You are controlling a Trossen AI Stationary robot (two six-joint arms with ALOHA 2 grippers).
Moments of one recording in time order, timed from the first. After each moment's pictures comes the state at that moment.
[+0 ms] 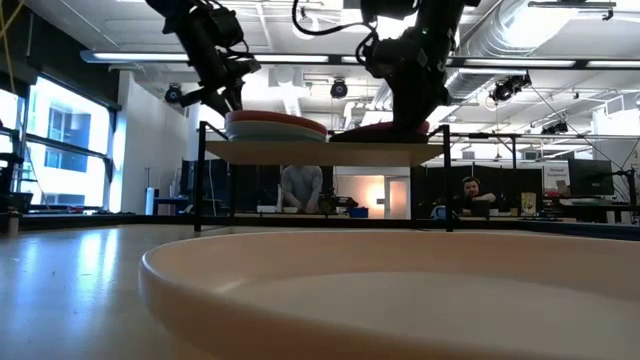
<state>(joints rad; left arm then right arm) 0.87 1.52 1.43 -0.84 0.08 -0.35 -0.14 1.63 1.35 -0.93 0.10 0.40</state>
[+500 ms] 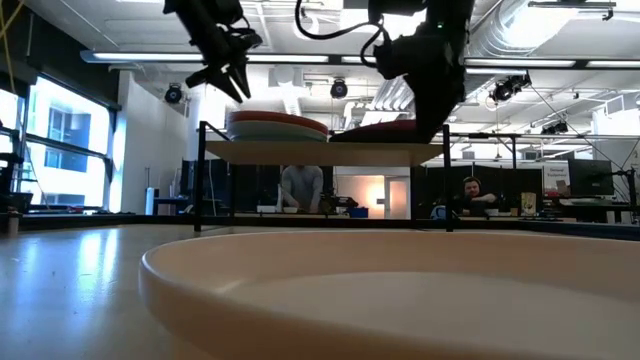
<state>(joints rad) 0.85 1.52 1.58 -0.93 0.10 -0.29 -0.08 1.63 1.35 -1.06 0.09 0.42</state>
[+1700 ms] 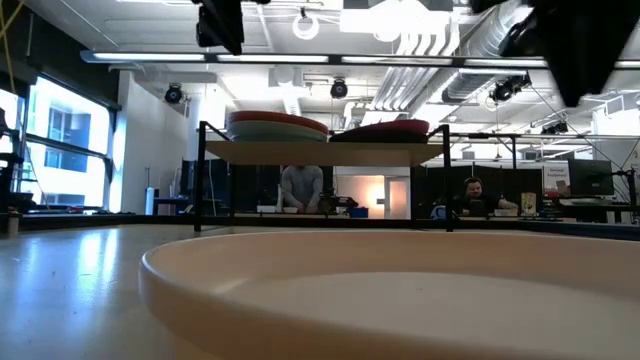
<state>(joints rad) 0.14 1.50 1.58 -1.23 0.12 -0.26 0.45 1.63 1.35 -1.23 0.00 0.59</state>
